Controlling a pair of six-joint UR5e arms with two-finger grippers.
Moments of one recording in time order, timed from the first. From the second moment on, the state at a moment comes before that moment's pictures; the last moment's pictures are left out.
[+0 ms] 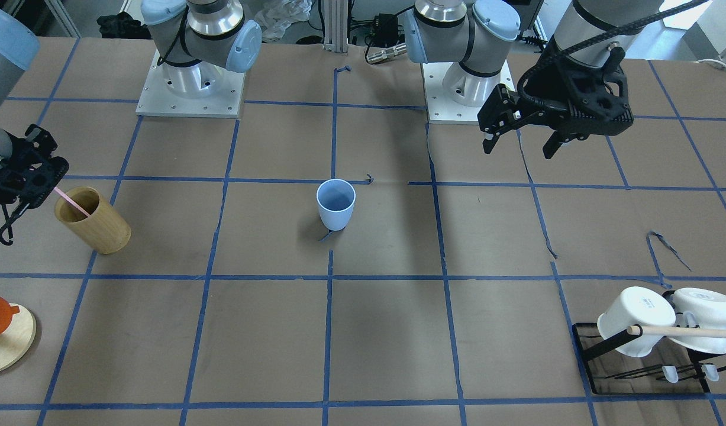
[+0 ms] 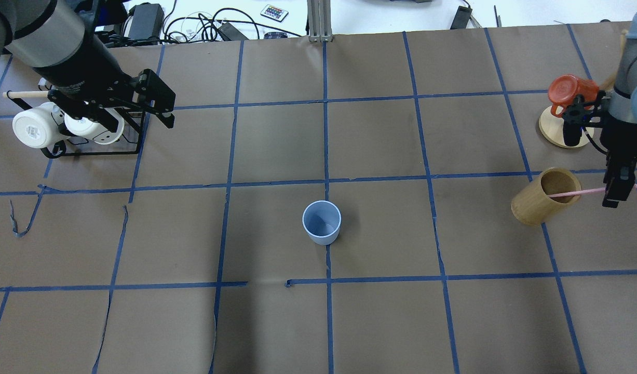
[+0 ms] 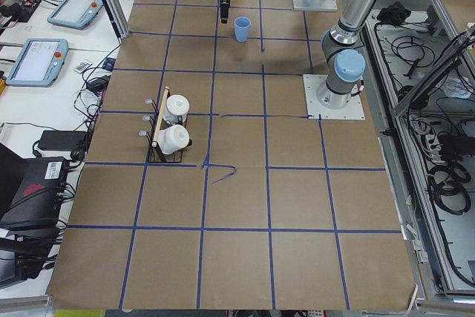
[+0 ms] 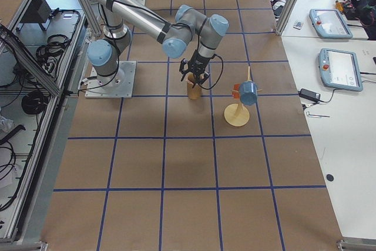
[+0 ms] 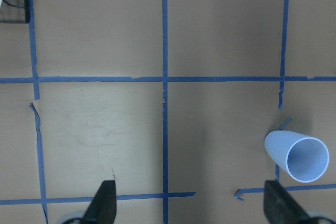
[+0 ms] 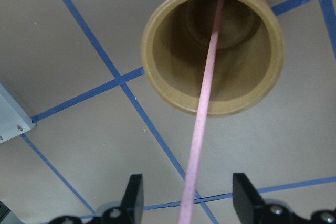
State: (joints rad) left arm -1.47 -1.52 -1.59 -1.56 1.51 0.12; right arm 1.16 -1.43 1.82 -1.70 -1.94 -1.47
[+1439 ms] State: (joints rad) left arm -1.46 -1.51 -1.56 -1.47 1.57 0.17; right arm 1.16 -1.47 1.66 -1.51 -1.89 -1.44
